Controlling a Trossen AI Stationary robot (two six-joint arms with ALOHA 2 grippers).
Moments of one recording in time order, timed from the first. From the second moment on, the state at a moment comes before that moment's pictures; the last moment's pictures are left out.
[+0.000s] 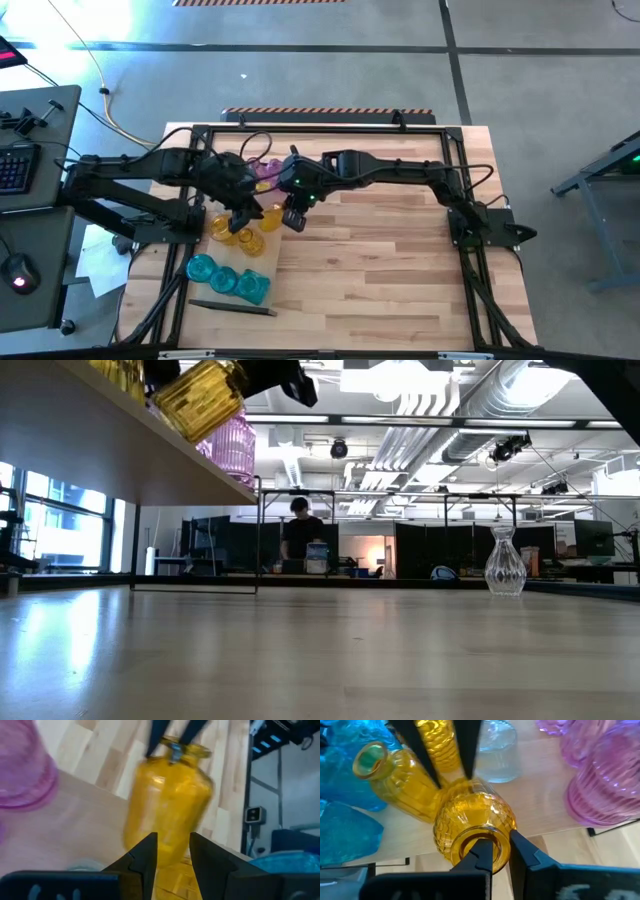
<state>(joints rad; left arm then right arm) 0.01 1.06 1.12 -0.93 0.19 -0.42 0.01 2.18 2.35 -1.01 -0.08 0.33</state>
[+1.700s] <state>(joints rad) 0.00 1.07 1.12 -1.03 0.15 -0.41 -0.02 2.21 2.36 -0.96 -0.02 0.34</state>
